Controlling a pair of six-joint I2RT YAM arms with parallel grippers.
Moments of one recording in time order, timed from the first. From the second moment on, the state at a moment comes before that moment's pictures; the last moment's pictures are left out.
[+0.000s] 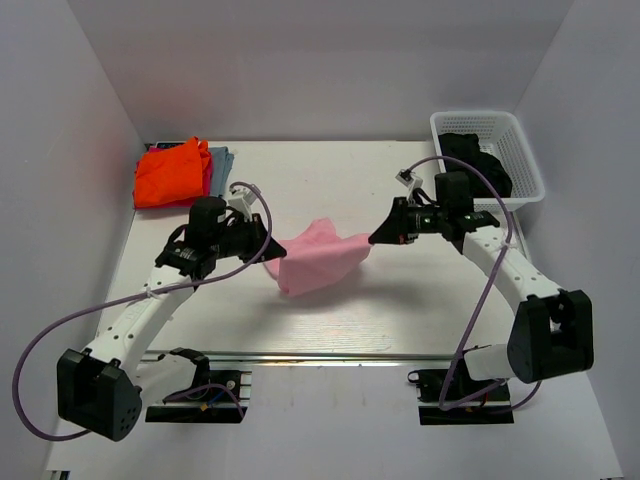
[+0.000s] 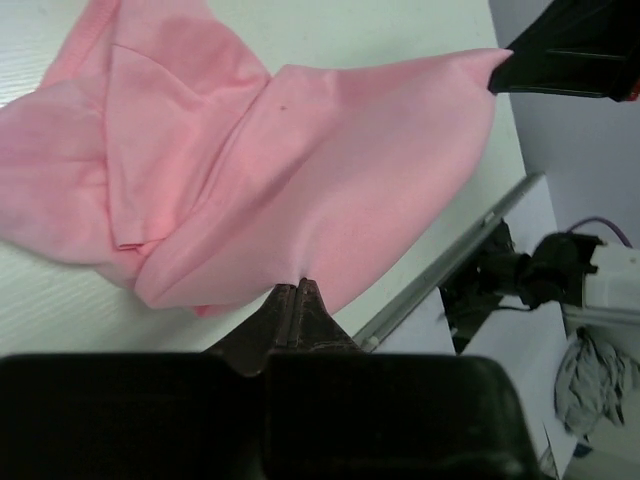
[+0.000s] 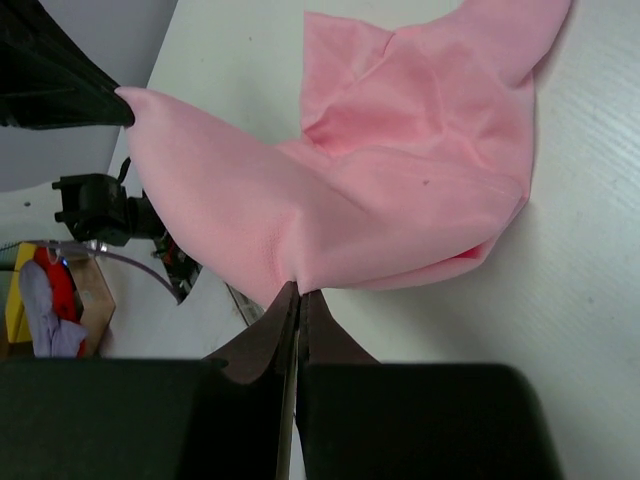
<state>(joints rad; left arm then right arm) -0.34 1.08 0.83 -0.34 0.59 -0.45 0.25 1.35 0.97 -0.35 -0.91 0.23</state>
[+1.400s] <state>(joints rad) -0.11 1.38 0.99 -0.32 0.02 -0.73 0.42 2.39 2.12 -0.21 -0.85 0.37</state>
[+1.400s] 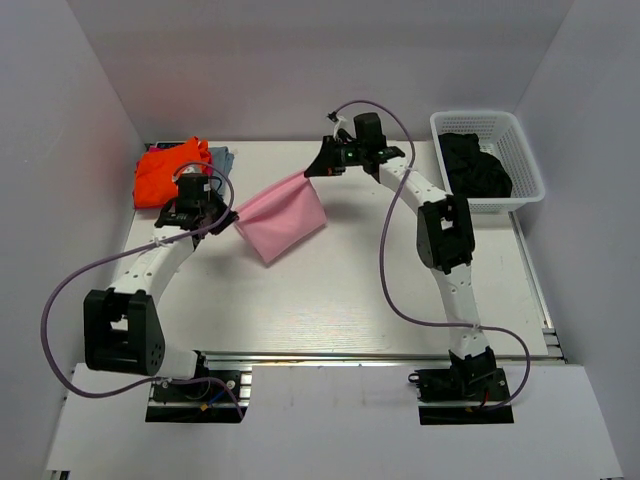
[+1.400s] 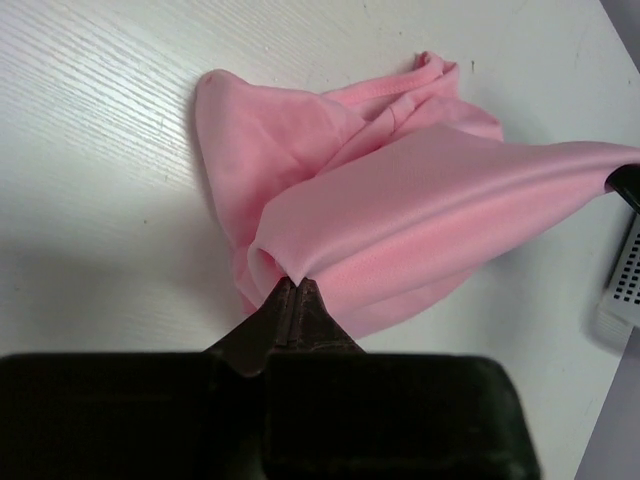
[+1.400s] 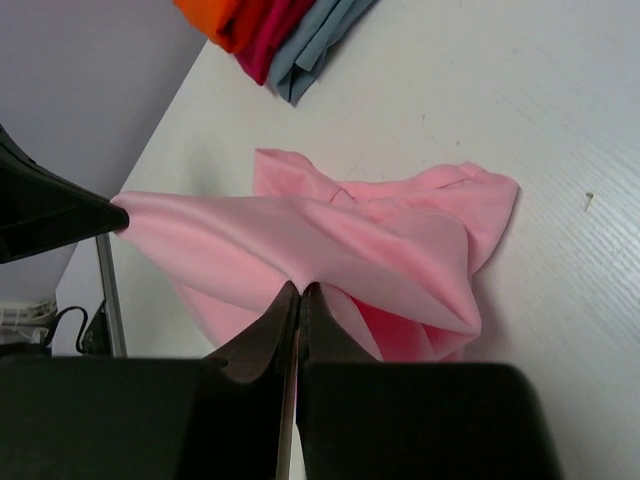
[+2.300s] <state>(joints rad) 0.01 1.72 1.22 -0.03 0.05 -0.62 0.47 2.64 2.24 0.25 -0.61 0.42</state>
